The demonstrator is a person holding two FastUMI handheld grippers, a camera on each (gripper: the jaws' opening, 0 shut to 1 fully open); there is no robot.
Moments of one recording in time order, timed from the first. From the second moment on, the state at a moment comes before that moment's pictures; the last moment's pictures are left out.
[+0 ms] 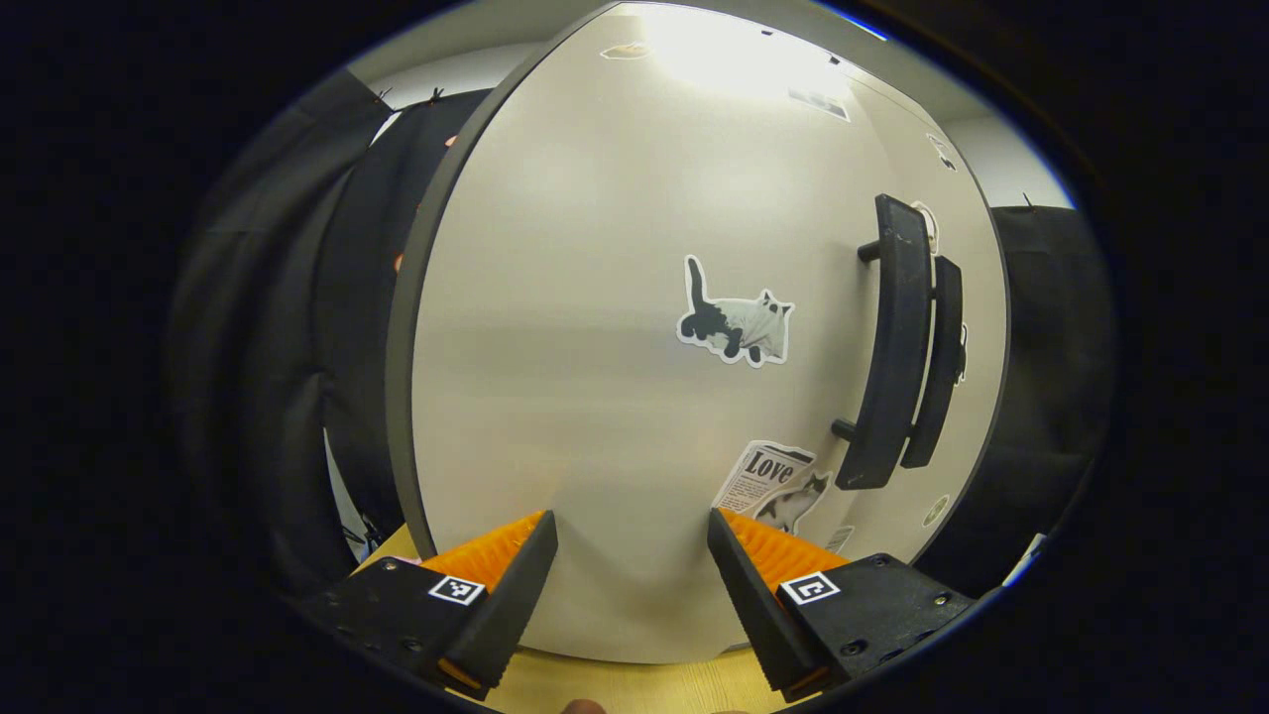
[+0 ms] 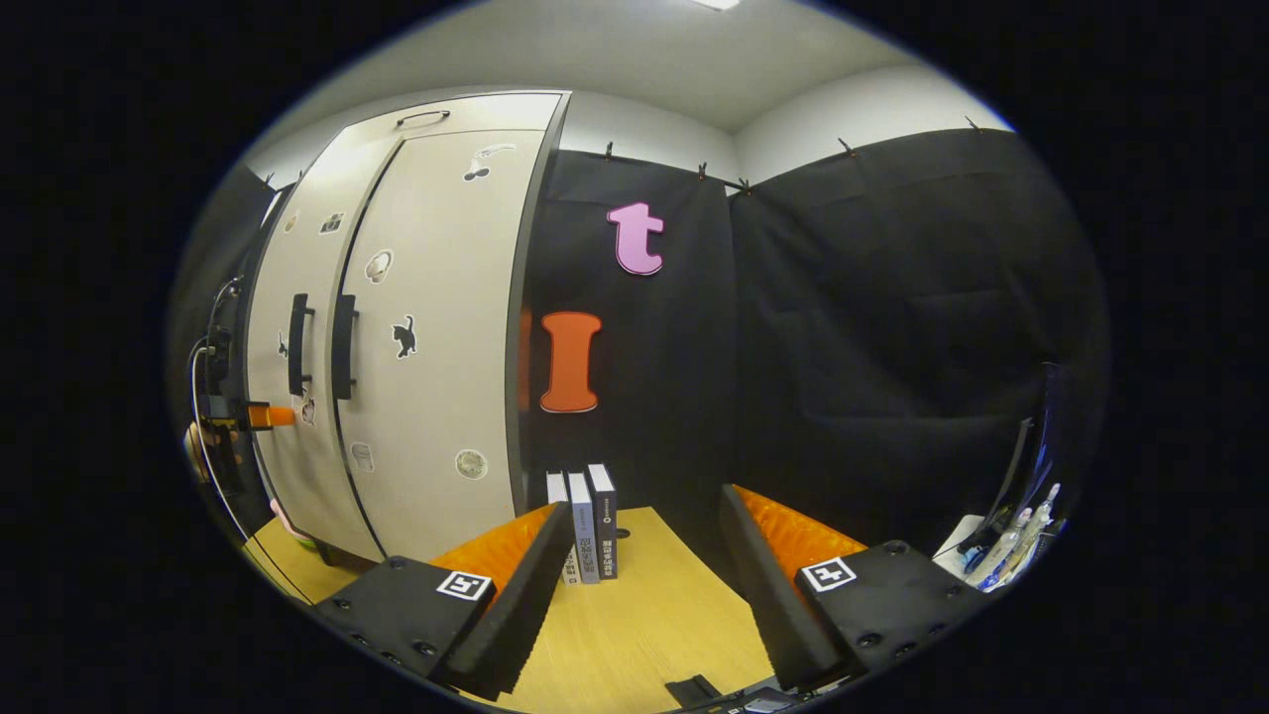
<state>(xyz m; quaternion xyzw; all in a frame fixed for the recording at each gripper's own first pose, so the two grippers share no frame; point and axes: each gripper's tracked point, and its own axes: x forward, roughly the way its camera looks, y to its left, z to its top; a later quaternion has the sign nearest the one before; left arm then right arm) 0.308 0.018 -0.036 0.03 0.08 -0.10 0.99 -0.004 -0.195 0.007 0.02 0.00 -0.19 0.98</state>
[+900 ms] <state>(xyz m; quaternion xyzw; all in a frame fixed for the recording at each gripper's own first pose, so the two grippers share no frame) 0.226 0.026 0.022 0.04 0.10 -0.12 0.99 0.001 -0.199 0.036 0.04 0.00 -0.14 0.99</state>
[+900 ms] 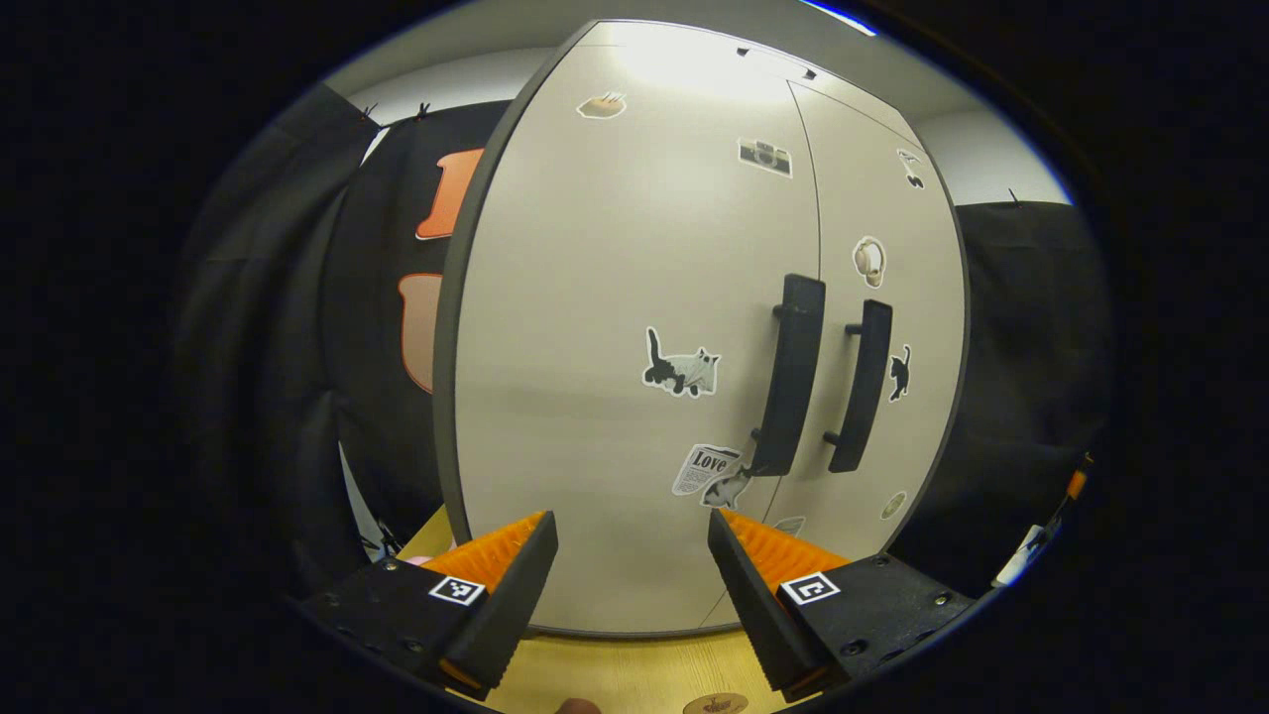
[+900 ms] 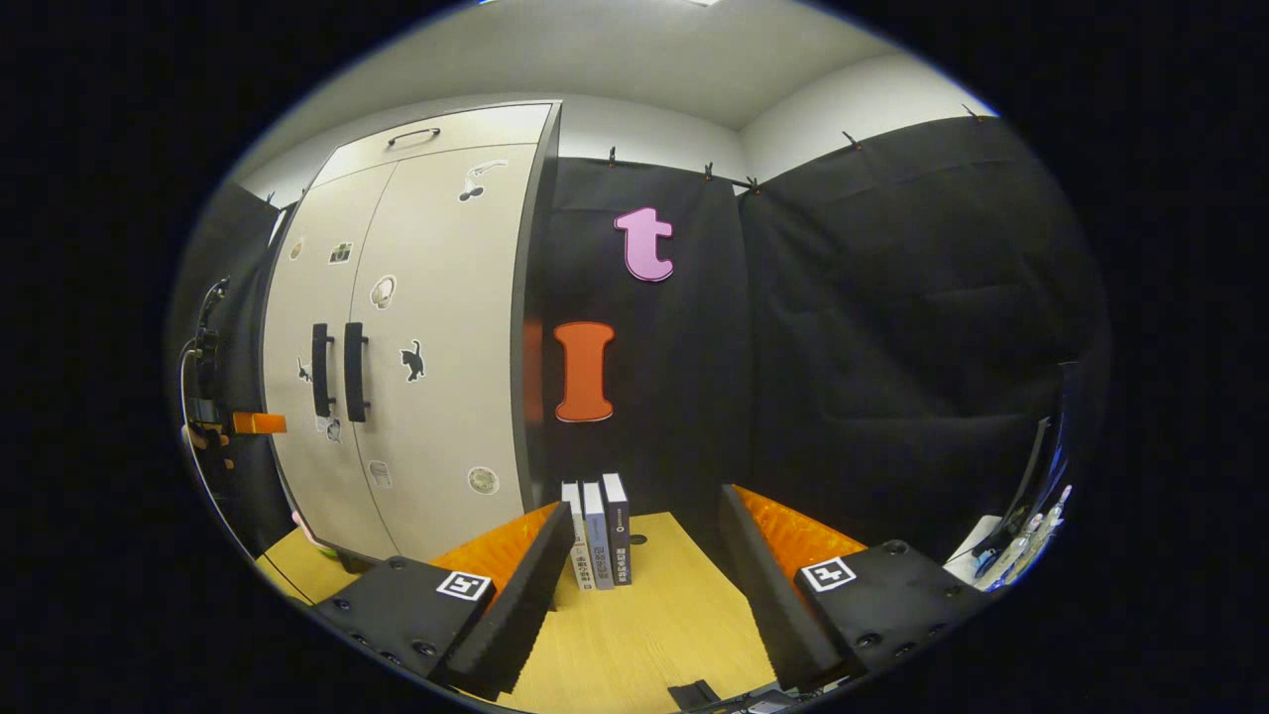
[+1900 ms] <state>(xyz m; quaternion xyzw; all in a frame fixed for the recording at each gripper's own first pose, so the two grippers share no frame) 0.069 0.123 0.156 0.08 -0.01 -0.03 1.00 0.044 -0.147 0.088 0.02 -0.04 -0.07 1.00</state>
